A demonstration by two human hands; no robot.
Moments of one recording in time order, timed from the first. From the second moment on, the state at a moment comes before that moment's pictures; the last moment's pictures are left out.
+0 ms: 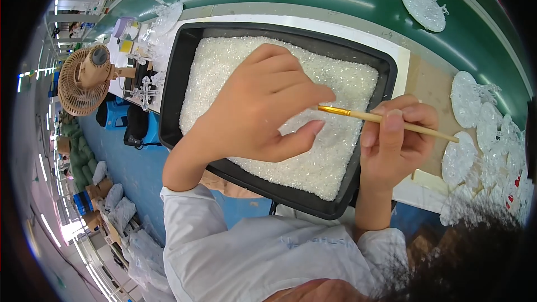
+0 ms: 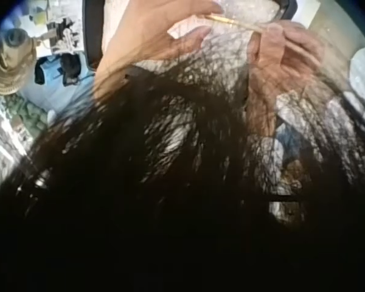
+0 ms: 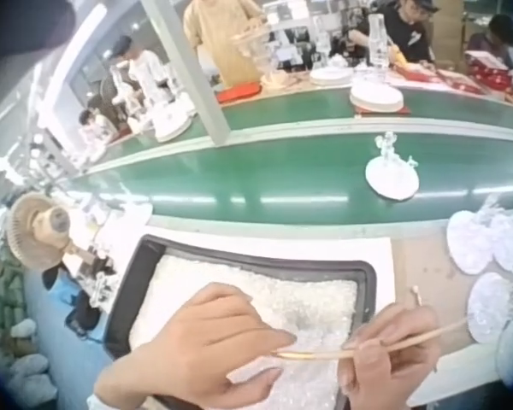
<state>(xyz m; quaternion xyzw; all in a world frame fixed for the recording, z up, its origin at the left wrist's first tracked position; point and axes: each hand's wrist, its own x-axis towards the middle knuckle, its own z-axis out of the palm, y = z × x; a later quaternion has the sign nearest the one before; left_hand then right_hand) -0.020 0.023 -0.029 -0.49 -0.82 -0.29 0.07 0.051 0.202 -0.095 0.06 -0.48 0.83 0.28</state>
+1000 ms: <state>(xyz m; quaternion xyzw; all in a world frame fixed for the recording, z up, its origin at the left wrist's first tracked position) -0.258 -0.200 -0.018 0.10 -0.97 0.04 0.23 0.048 0.197 -0.098 0.00 -0.44 0.85 0.30</state>
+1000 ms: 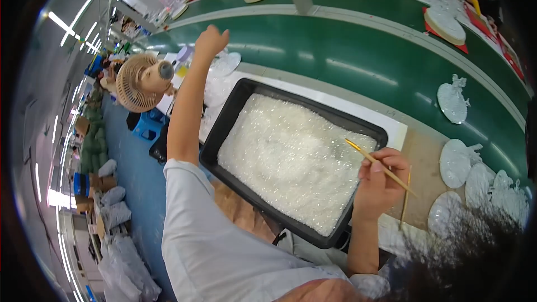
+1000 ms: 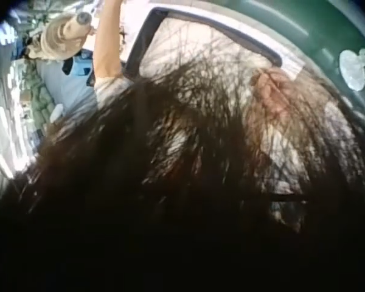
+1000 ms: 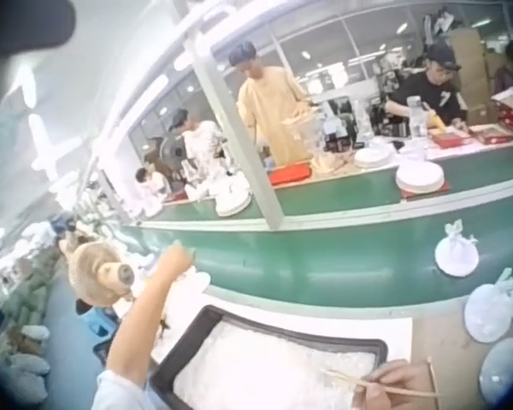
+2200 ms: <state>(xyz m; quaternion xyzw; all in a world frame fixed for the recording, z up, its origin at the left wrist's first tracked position) -0.052 -0.008 -0.021 -0.24 -0.77 -0.55 0.21 0.066 0.237 -0.106 0.10 -0.61 0.68 0.41</state>
